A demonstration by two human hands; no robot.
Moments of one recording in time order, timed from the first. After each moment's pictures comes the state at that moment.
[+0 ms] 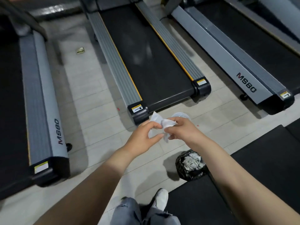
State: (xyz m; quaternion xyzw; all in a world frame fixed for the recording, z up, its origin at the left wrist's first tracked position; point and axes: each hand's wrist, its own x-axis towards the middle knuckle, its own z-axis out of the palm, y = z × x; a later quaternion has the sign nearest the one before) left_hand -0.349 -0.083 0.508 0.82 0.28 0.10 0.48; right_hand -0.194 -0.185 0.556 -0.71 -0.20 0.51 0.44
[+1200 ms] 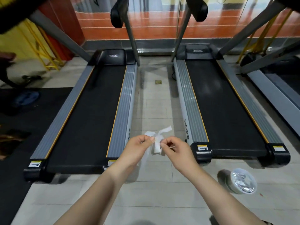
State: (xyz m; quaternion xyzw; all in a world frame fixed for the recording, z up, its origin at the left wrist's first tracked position) left_hand -0.709 0.027 0.666 0.53 0.52 0.32 0.59; right_hand -0.551 -0.021 0.661 -0.62 -0.54 0.36 0.44
